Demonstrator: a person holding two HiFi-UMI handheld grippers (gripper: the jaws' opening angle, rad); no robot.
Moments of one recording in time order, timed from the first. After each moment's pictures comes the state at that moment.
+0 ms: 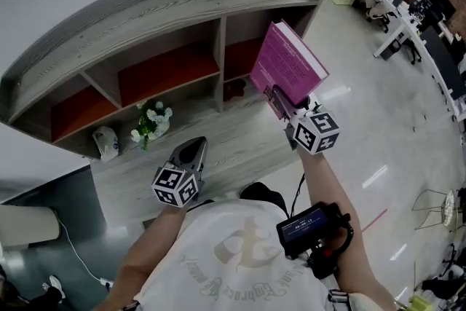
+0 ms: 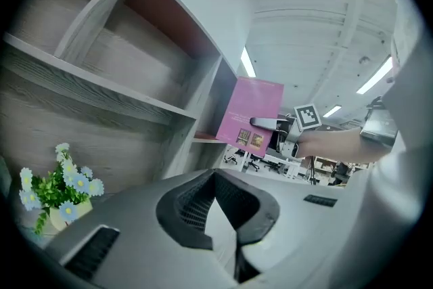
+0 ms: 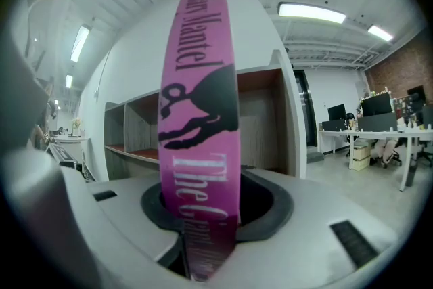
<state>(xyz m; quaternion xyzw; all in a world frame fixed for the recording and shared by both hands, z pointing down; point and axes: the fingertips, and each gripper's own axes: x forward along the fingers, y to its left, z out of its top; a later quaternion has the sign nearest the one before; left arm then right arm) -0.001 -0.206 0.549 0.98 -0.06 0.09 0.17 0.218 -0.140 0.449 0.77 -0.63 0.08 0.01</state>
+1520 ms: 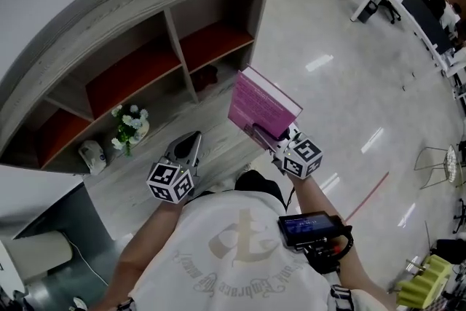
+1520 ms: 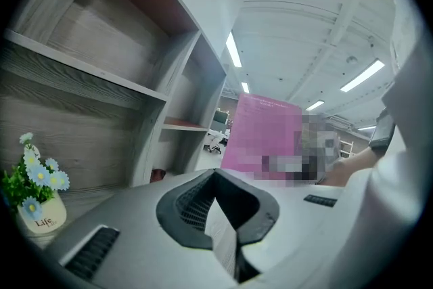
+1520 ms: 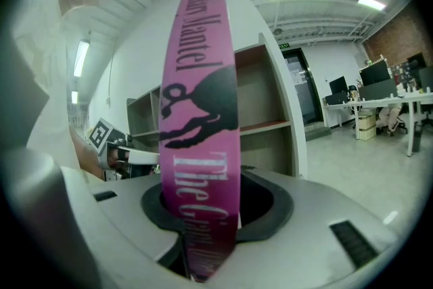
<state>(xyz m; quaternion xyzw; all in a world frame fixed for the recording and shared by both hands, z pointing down) 0.040 -0.157 0.561 0.98 0.02 0.13 0.16 0.148 -0.039 0.553 0.74 -0.65 0.15 -0.01</state>
